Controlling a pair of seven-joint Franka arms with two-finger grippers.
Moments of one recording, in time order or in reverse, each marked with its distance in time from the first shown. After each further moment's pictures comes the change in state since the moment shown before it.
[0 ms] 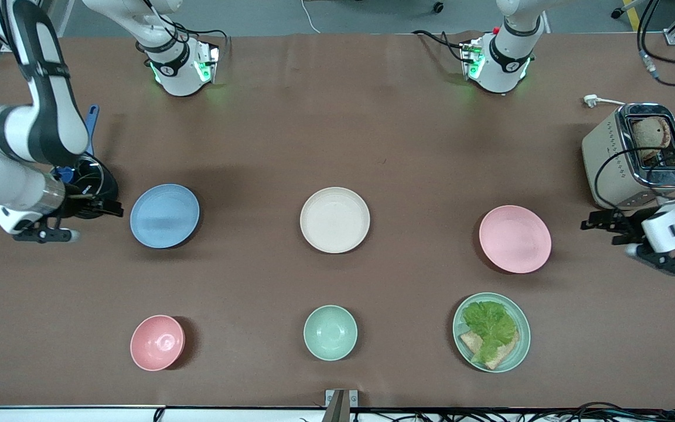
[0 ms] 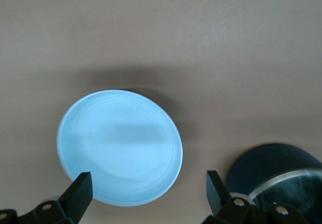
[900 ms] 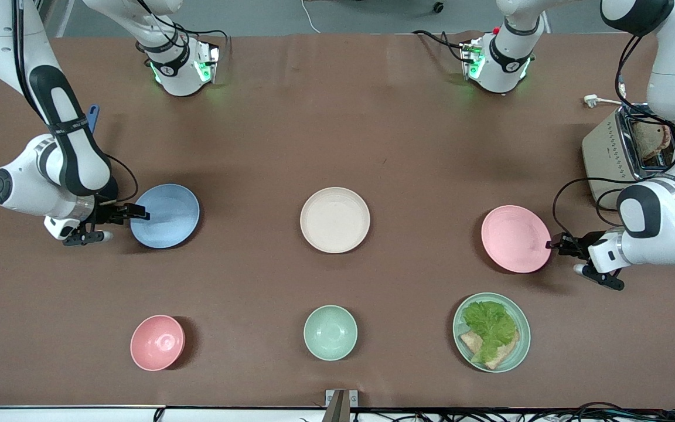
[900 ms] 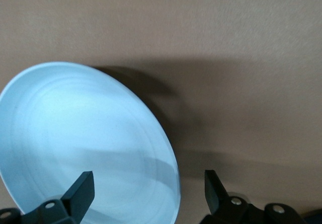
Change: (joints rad) left arm -0.009 0.192 -0.009 0.002 -0.002 0.161 -0.002; right arm -0.016 0.158 -0.046 -0.108 0.266 0.177 -0.352
